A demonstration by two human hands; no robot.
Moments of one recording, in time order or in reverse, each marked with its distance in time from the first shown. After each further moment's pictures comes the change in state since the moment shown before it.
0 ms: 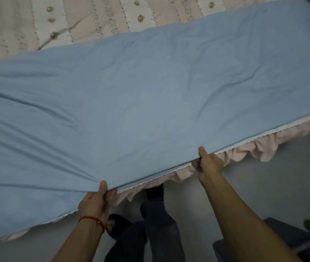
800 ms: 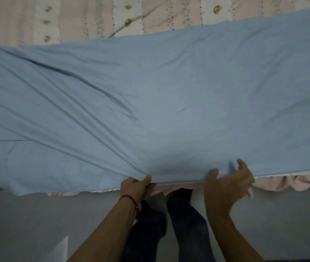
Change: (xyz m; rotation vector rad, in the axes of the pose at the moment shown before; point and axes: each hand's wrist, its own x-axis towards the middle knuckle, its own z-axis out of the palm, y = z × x) left_hand 0.004 0.013 -0.010 0.262 0.063 -0.104; right_hand -0.080 0.080 0.033 -0.821 0.080 -0.844
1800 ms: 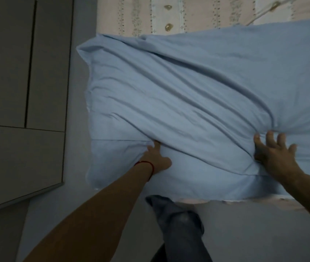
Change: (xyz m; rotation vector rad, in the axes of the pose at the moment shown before) left_hand 0.126 0.256 -0.328 1.192 -0.242 0.167; right_hand -0.084 -0.121 0.215 -0.903 -0.607 -0.719
